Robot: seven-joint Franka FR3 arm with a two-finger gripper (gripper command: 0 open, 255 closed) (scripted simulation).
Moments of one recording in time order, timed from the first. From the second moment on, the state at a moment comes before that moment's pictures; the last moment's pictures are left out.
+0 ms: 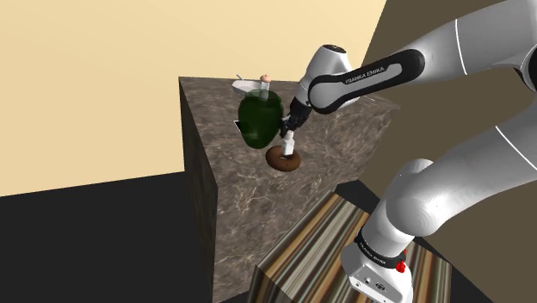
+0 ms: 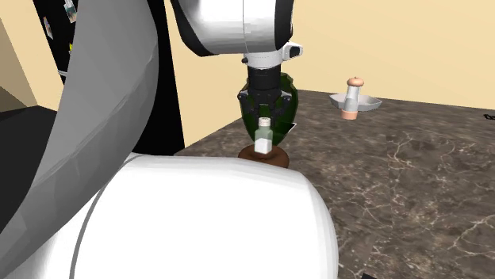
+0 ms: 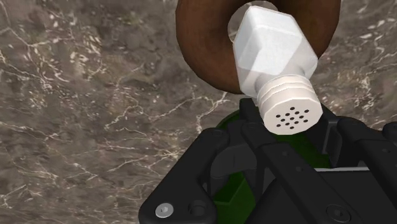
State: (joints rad) arm 0.03 -0.46 -0.23 -2.67 -0.17 2.51 0.10
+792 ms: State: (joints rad) arm 0.03 -0.46 -0.23 -2.67 -0.17 2.51 0.10
